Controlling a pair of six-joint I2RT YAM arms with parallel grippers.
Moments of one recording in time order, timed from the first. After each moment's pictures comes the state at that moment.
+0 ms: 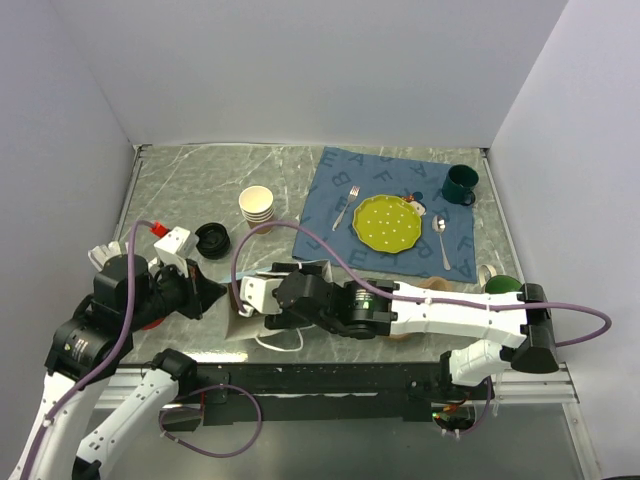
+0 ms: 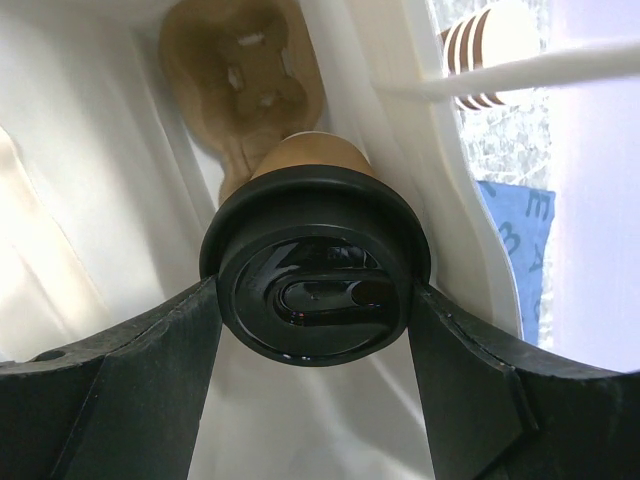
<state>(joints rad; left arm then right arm) -0.41 0.53 1.05 -0.99 0.30 -0.27 1.39 1.42 1.31 -0.59 0.44 -0.43</state>
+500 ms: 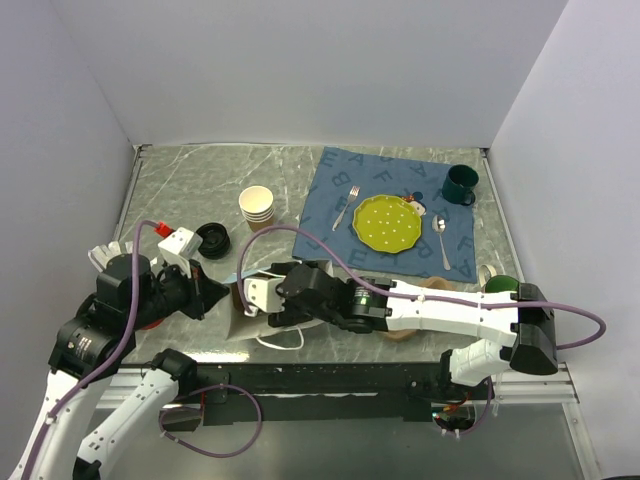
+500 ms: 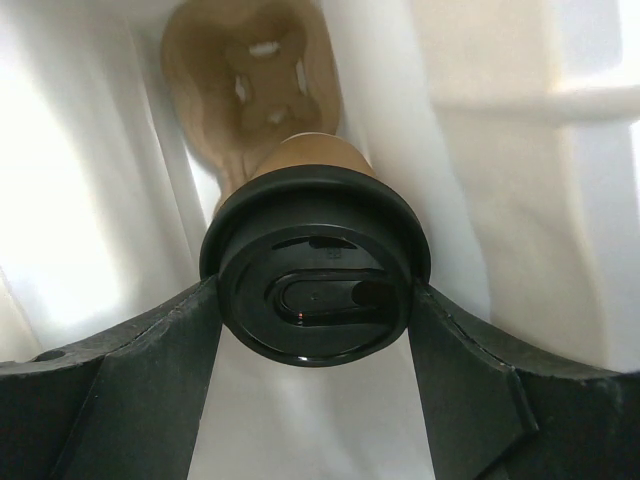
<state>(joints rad) -0.41 0.52 1.02 -0.96 0.33 -0.25 1.31 1.42 1.17 -0.42 0.32 -0.56</state>
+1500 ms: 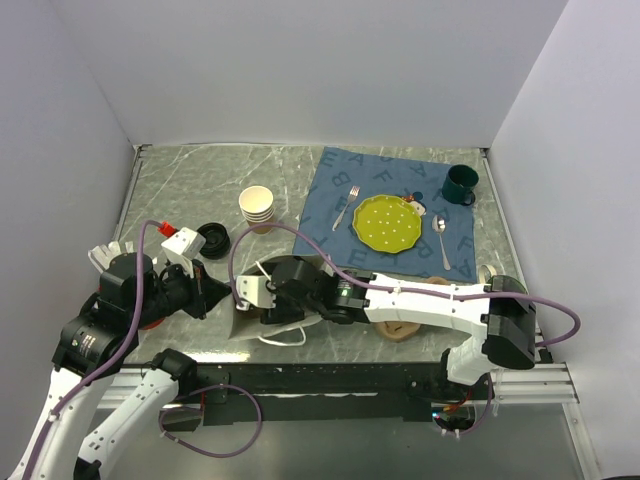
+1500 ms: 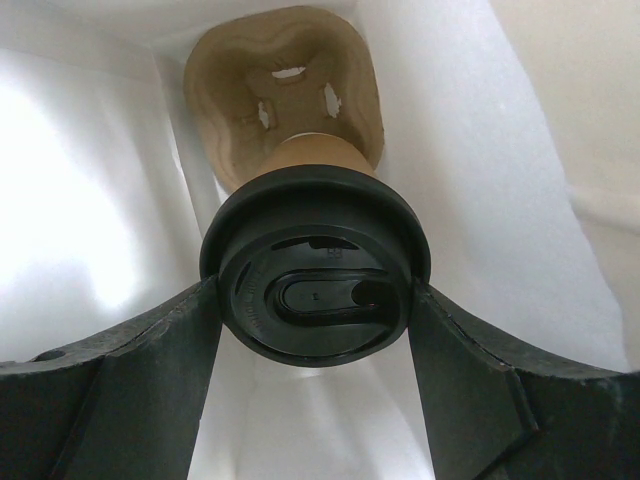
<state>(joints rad) -0.41 0.52 1.00 -0.94 0.35 -0.23 1.25 1.53 1.19 -0.37 0.18 -0.55</state>
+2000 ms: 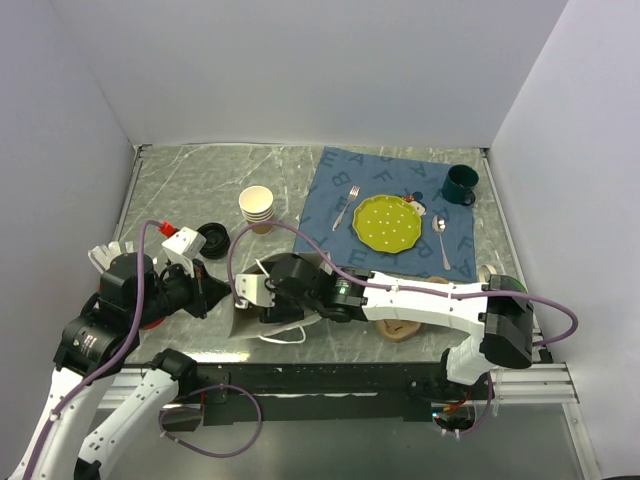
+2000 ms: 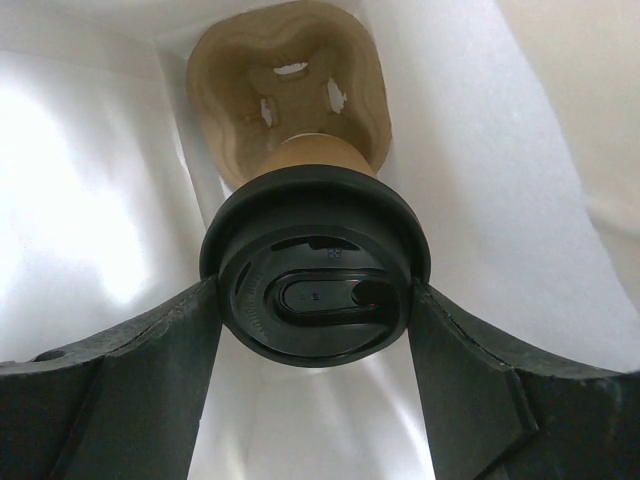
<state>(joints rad) -0.41 0.52 0.99 -0.92 0.35 -0.23 1.25 1.55 1.21 -0.39 0.17 -0.54</state>
